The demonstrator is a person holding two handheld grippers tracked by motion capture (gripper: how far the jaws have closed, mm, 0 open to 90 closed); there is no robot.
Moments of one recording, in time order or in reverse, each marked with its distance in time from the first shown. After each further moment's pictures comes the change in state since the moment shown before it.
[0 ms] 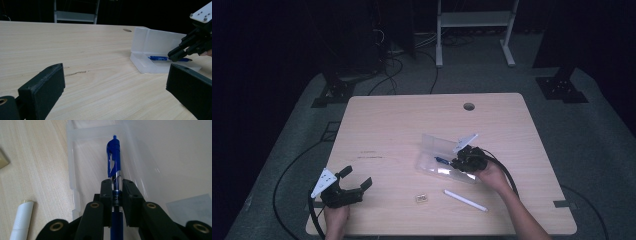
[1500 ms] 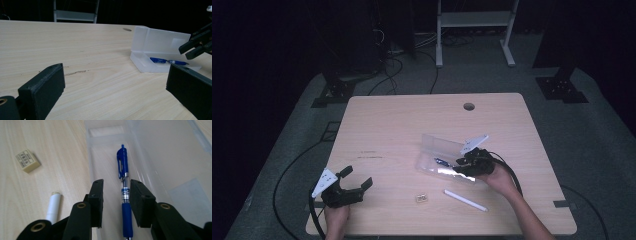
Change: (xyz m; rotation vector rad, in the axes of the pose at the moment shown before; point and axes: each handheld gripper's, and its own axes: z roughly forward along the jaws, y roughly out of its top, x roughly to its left) left arm 0.000 -0.001 0.001 0.005 0.000 0.001; right arm 0.010 -0.010 -0.030 -0.077 0.050 0.032
